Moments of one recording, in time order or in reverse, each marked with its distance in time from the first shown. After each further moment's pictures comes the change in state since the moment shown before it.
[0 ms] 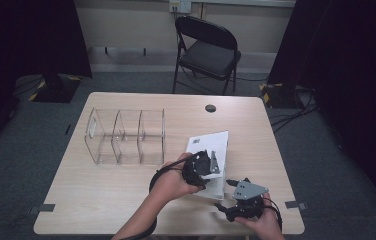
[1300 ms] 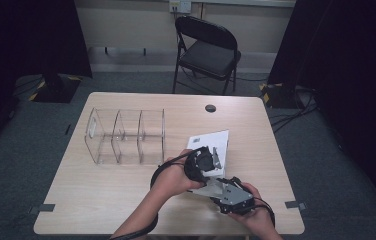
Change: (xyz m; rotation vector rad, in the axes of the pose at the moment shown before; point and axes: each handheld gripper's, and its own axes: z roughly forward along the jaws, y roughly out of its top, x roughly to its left) left arm 0.007 0.008 -0.003 0.045 -0.040 -0.025; right arm 0.008 0.009 0.022 0.037 -0.098 -0.296
